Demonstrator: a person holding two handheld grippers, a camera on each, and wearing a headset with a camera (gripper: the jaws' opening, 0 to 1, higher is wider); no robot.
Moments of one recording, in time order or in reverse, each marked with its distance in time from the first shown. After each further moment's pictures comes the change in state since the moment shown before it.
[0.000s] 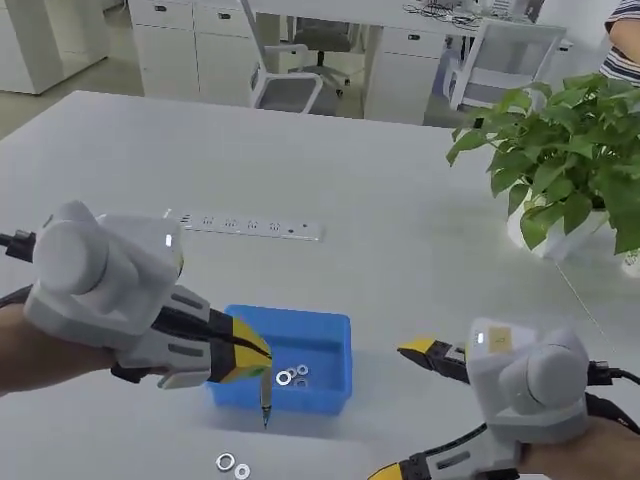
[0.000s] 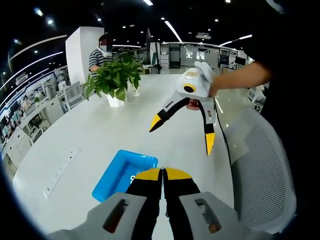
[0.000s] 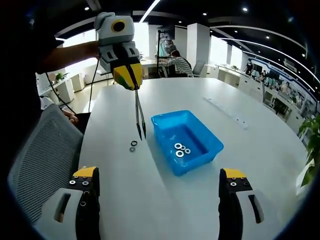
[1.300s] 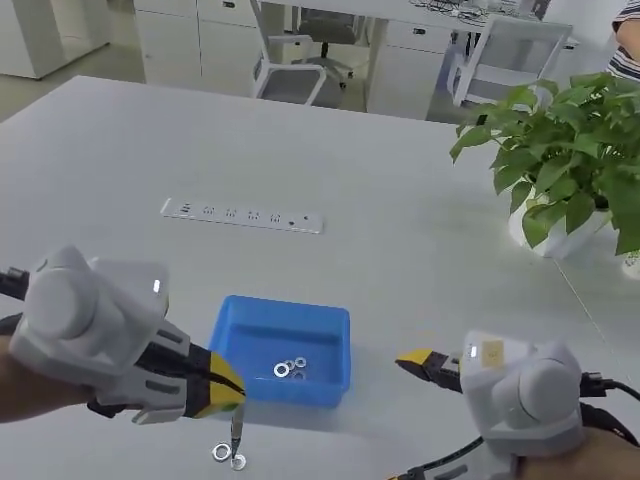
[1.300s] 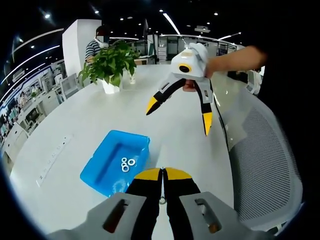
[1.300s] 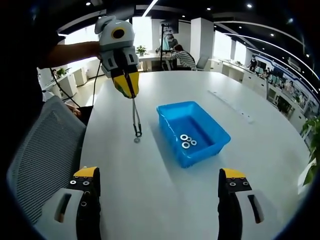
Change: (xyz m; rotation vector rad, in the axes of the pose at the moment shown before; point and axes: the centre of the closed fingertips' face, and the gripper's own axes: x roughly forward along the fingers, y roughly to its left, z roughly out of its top) left arm 0.005 -0.015 -0.042 -0.004 0.071 -0.029; right arm 0.003 0.010 -0.016 -0.010 0.053 0.028
